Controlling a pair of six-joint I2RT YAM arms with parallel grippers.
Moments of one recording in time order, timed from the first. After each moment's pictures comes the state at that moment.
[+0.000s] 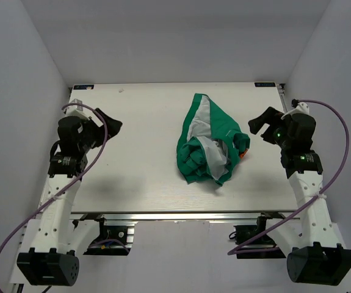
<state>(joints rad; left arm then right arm) -0.02 0.89 0.98 -0.46 0.14 -0.62 -0.02 0.90 0.92 -0.36 -0.18 0.45</state>
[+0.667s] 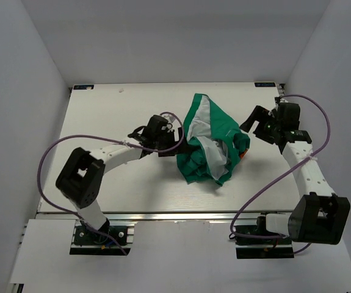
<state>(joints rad) -0.62 1.66 1.05 -0.14 0.27 -0.66 -0.02 1.24 1.02 -0.45 -0.26 0.41</state>
